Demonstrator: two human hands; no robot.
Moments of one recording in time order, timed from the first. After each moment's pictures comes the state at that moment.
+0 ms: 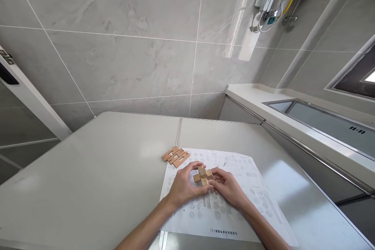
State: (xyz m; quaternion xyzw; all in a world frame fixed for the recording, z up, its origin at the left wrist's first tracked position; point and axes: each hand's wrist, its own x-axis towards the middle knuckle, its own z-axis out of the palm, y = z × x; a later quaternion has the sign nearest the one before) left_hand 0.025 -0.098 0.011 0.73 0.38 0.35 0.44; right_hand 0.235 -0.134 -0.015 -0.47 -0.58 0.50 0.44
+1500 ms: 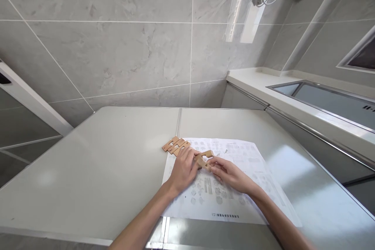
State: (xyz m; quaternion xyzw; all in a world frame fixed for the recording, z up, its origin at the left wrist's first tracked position) left_hand 0.030 -0.081 -0.003 0.85 0.34 0.36 0.17; right_hand 0.251 -0.144 0.005 -0.45 -0.65 0.50 0.34
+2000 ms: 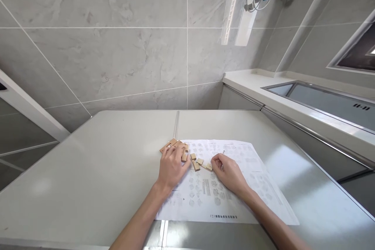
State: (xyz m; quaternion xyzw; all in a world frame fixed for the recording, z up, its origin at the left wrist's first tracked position) left_hand 0.010 -0.066 -0.002 0.83 0.43 0.36 0.00; right_hand 0.246 -0.136 -0.020 -0.64 -0.64 0.24 0.36
